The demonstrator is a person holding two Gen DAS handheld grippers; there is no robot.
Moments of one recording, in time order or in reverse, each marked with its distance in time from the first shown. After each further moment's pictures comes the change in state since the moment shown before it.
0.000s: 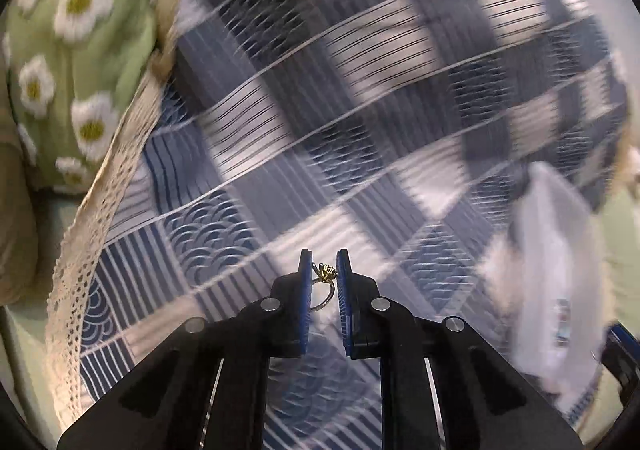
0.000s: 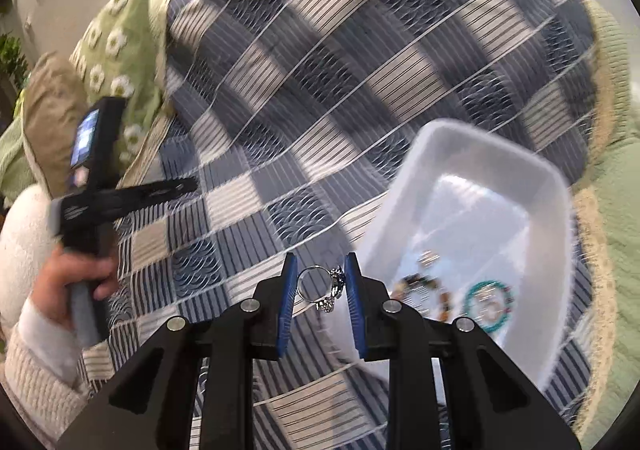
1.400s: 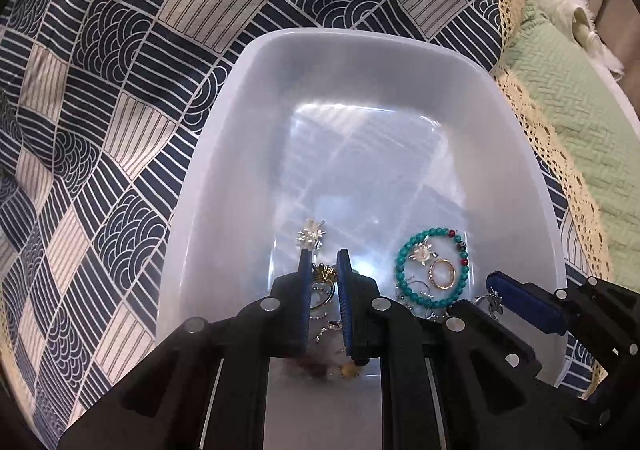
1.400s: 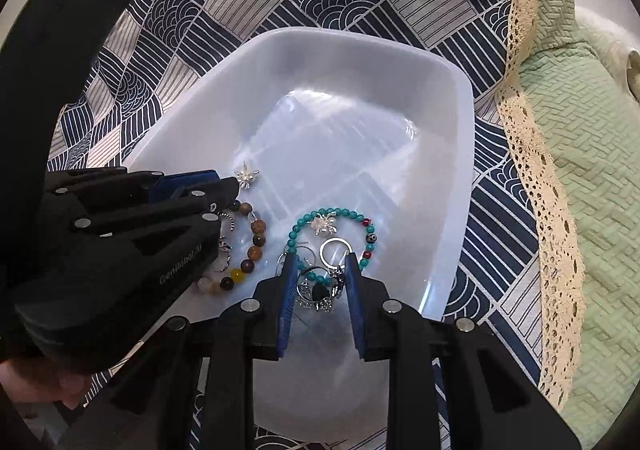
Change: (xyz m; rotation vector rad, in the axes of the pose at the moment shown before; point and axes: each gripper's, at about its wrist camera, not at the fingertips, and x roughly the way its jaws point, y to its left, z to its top) left arm 0.067 -0.274 -0.072 0.357 0.131 -0.030; right arm 0.046 -0.133 -0.057 0.054 0.159 -0.127
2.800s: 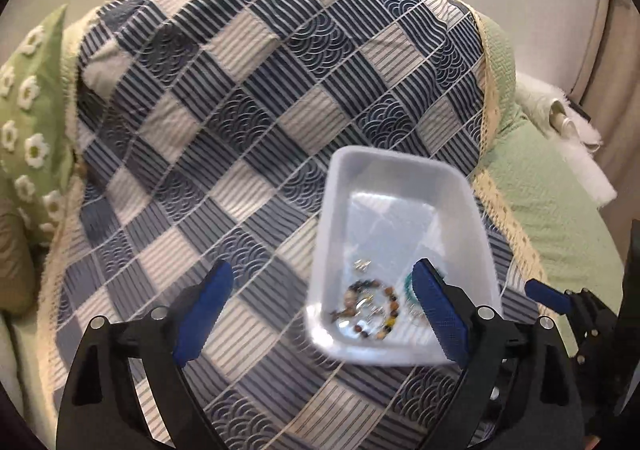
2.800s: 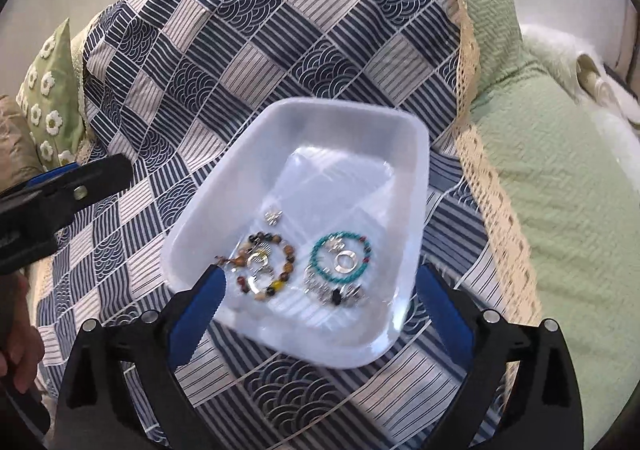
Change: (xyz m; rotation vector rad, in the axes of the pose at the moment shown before) left arm -0.156 0.061 -0.040 -0.100 -0.286 0.030; right arm -0.080 0.018 -0.016 0.100 -0.160 -0.012
